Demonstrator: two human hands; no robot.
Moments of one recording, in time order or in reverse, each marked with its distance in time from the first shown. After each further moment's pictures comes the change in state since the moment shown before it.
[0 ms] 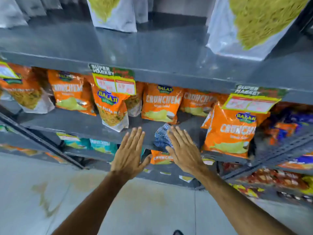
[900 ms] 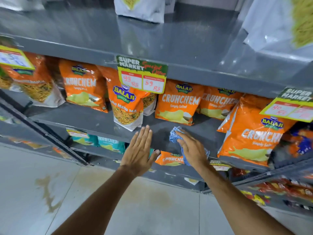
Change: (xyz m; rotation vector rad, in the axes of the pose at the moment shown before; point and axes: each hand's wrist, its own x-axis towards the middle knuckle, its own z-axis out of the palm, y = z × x) left_hand 0.004 -0.041 0.036 -0.011 -0.106 -0.059; right_hand 0.037 -0.008 0.045 0.525 0.097 0.242
